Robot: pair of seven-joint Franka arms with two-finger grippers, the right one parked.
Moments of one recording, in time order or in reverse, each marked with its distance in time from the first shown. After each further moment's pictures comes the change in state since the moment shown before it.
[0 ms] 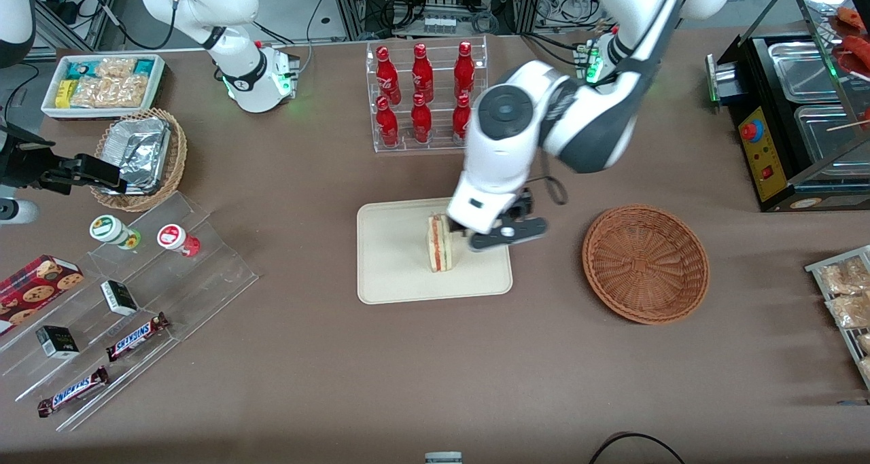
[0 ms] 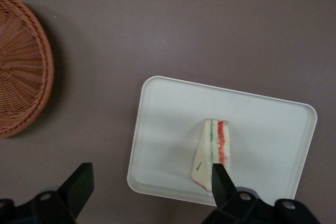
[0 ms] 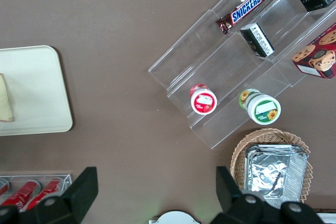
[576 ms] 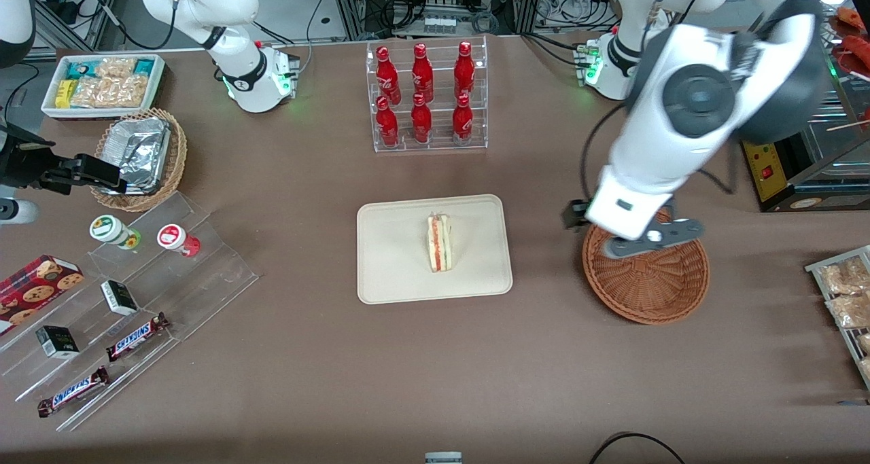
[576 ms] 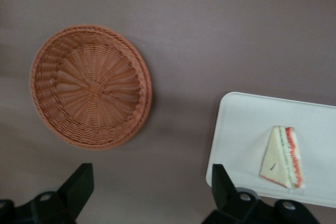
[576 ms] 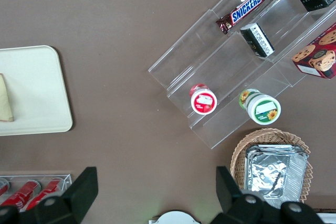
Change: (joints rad) arm 0.251 -0.155 0.004 -0.018 0.000 -0.201 0.327
